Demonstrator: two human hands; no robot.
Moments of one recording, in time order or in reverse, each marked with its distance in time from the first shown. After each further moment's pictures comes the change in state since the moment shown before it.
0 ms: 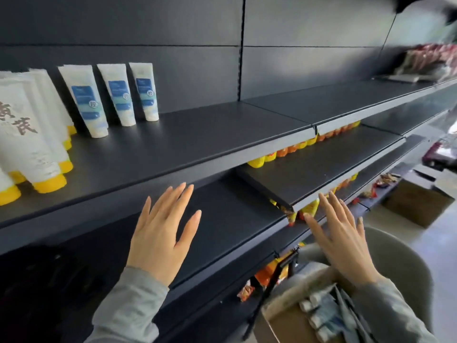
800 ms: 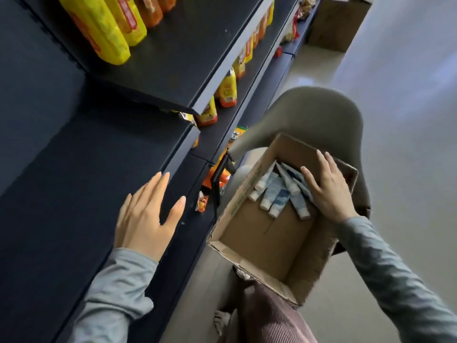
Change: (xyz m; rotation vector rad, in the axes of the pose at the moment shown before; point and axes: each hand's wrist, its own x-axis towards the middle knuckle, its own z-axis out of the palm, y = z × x) left_hand 0.018 0.056 0.261 -0.012 -0.703 0.077; right_hand -0.045 0.249 0.130 0.114 -0.113 0.694
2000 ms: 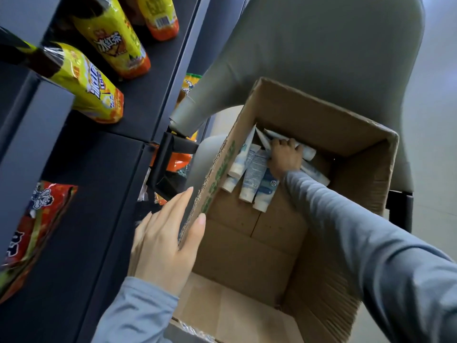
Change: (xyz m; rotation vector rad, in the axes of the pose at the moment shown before) left_hand 0.087 0.027 0.208 -0.252 -0.358 0.022; right_hand 0.177 0.119 0.228 -0.607 -0.222 0.162
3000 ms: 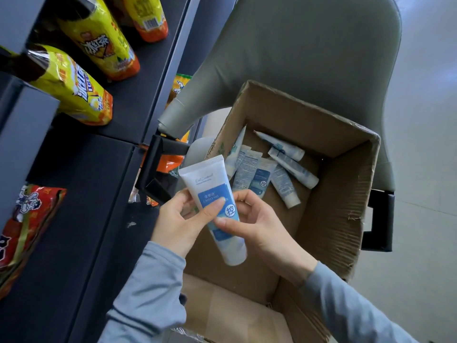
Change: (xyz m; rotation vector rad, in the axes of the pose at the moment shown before) left_hand 0.032 0.025 0.020 -0.839 -0.107 -0.264; right_hand -0.184 -0.020 -0.086 1.884 -0.583 -0.109
